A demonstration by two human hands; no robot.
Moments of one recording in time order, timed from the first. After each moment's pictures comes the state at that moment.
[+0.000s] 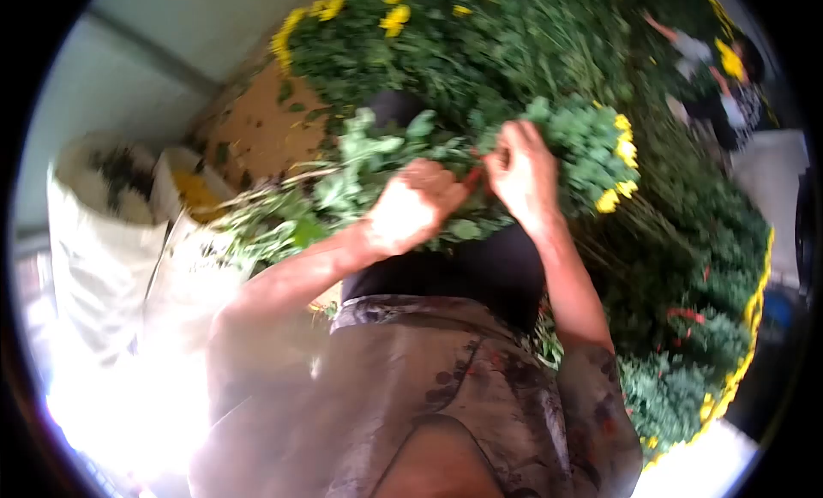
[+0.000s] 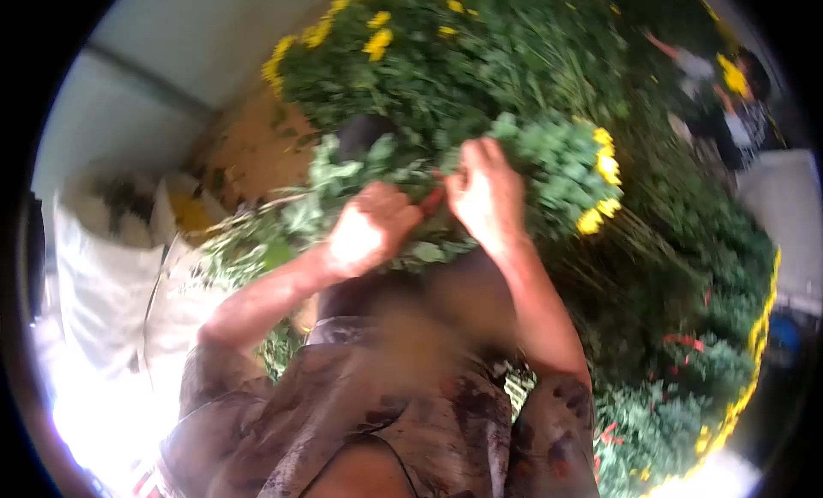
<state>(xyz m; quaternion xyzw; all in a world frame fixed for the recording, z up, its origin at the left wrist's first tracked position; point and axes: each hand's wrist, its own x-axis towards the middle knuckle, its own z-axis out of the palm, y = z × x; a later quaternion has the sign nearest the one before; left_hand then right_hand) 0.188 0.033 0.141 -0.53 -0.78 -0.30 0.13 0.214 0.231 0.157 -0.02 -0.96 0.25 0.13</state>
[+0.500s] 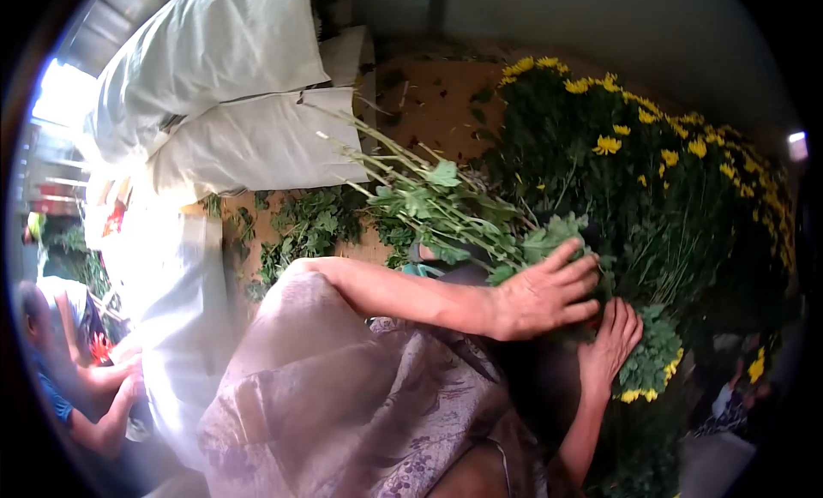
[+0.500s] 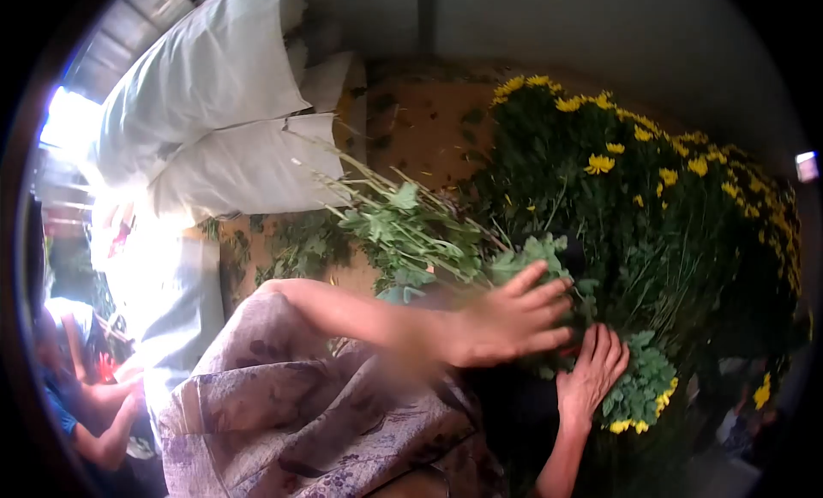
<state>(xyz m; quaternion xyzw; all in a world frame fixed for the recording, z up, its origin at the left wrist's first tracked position) 0.234 -0.024 0.154 -0.38 -0.84 -0.30 0.23 0.244 0.210 0.178 0.22 -0.97 -0.08 0.06</state>
